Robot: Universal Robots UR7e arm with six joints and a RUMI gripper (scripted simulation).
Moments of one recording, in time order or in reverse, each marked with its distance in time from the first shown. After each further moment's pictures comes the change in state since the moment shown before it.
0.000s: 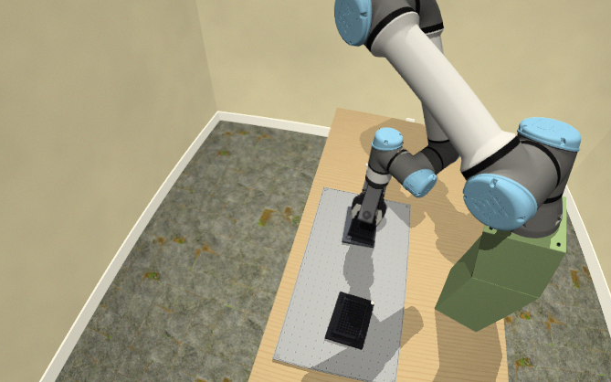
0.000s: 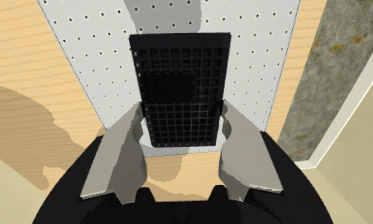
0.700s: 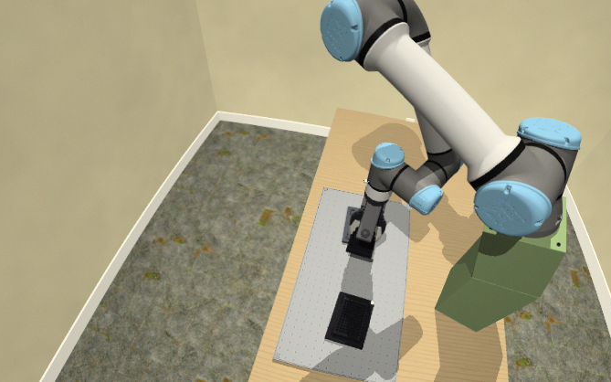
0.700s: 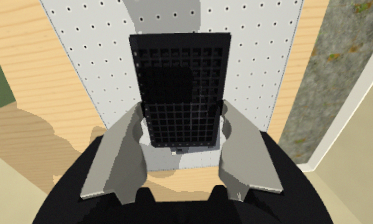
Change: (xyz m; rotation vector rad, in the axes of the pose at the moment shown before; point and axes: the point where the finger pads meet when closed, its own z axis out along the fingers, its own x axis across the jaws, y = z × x) arm -0.010 -0.062 0.000 0.000 0.000 0.000
